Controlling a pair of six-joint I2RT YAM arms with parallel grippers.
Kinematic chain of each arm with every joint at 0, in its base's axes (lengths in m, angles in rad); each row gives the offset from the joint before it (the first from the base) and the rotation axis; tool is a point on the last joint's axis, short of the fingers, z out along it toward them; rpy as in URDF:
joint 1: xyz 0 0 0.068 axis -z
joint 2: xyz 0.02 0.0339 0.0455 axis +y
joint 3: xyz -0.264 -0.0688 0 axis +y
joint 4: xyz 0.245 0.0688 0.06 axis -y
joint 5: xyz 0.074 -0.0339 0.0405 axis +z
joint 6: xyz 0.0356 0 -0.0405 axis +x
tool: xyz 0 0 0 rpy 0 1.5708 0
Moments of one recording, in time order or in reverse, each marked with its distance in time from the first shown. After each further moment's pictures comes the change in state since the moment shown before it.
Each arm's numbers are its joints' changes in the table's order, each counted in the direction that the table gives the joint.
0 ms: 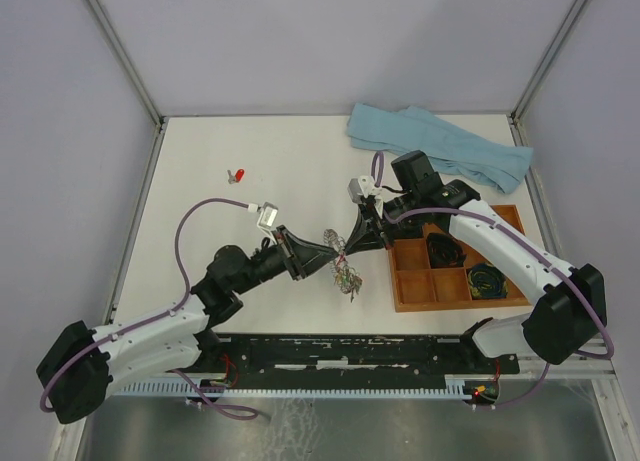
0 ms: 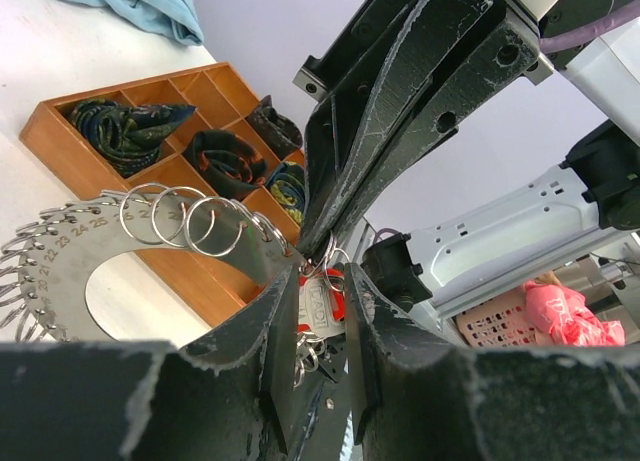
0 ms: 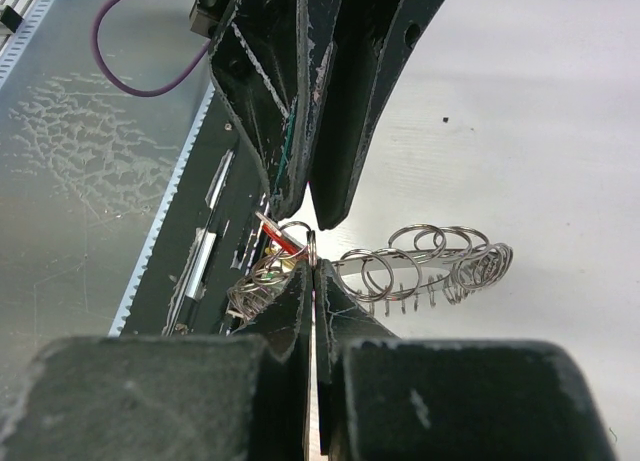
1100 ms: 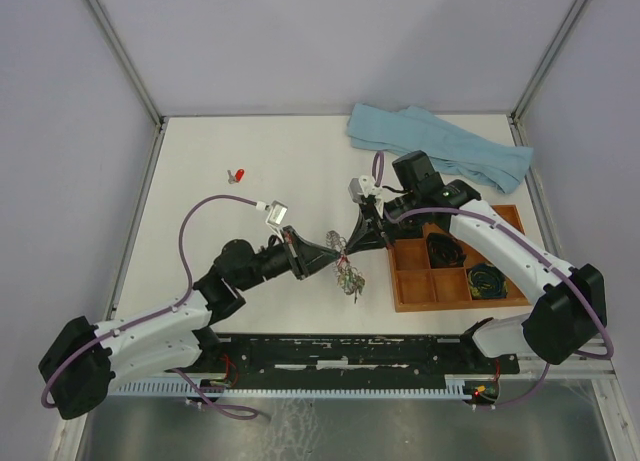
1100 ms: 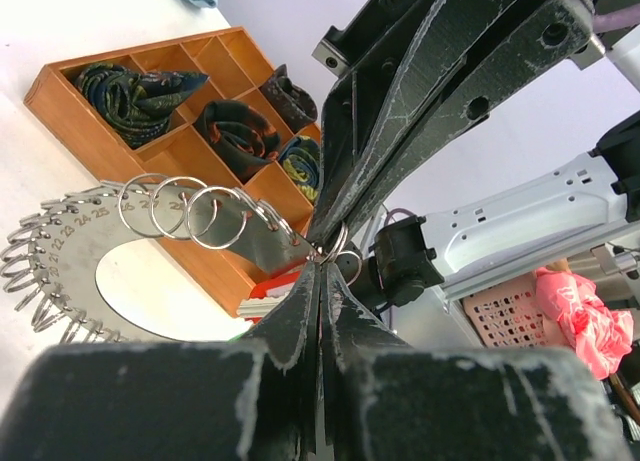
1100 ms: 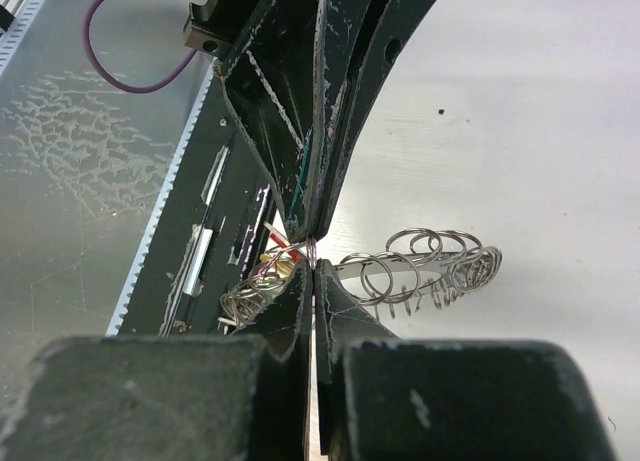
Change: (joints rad) left arm 0.007 0.054 -0.050 -0.074 -0.021 0.006; right arm 0.005 0.000 0.005 -0.005 -0.013 -0.002
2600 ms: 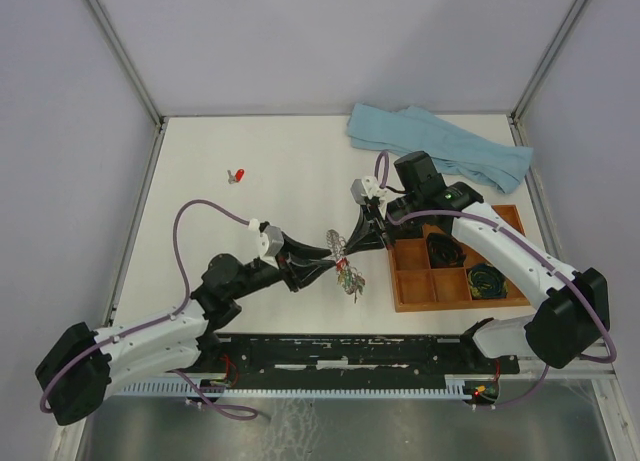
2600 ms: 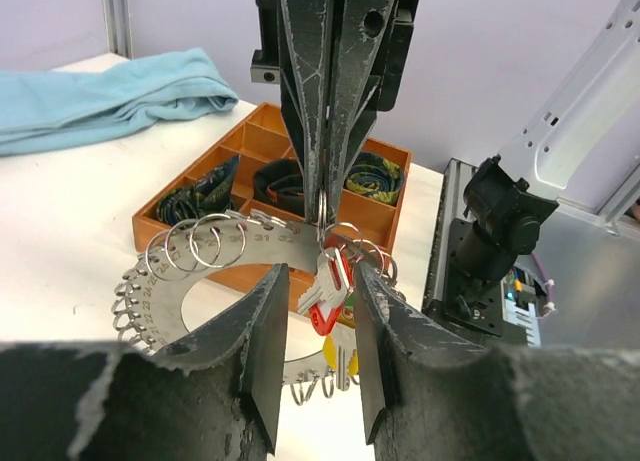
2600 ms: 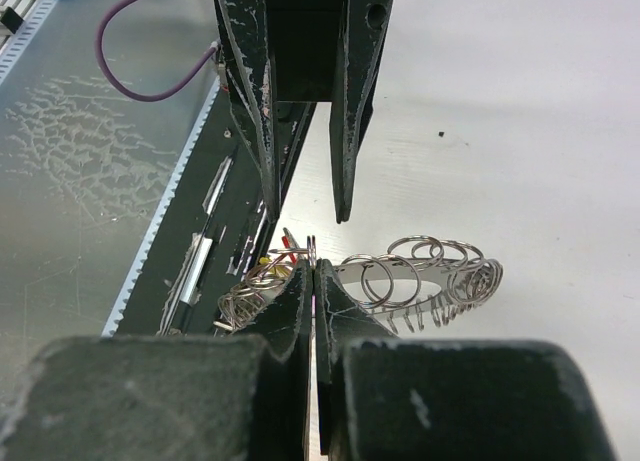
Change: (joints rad) left arm 0.003 -0.076 0.118 0.199 -0.084 0.548; right arm 0.000 -0.022 0.016 0.040 0.038 -0.004
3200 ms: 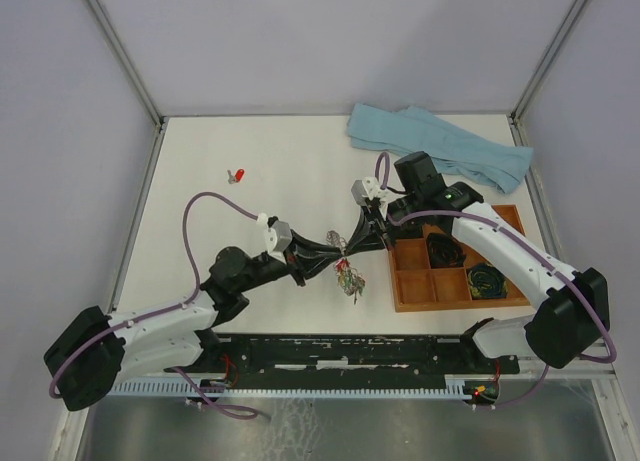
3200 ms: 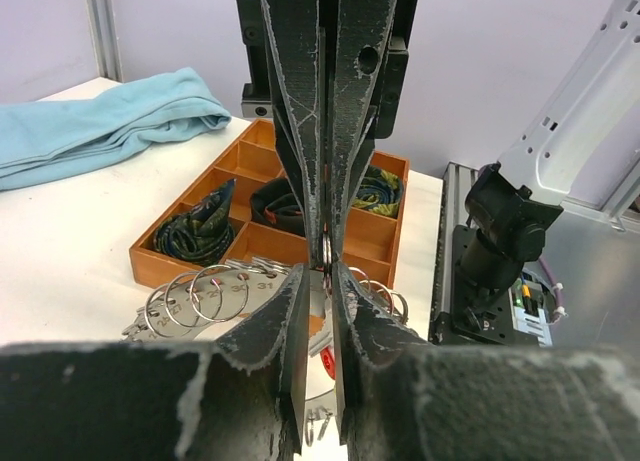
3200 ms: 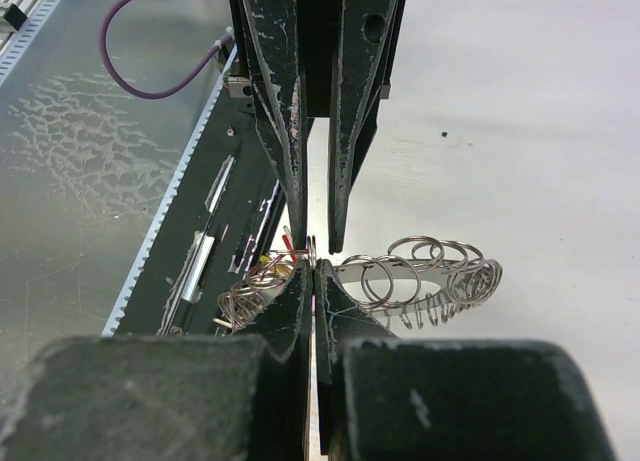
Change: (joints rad) left arm 0.000 0.139 -0.051 0.120 -0.040 0.045; right arm 0.000 0.000 0.000 -0.016 0.008 -0.022
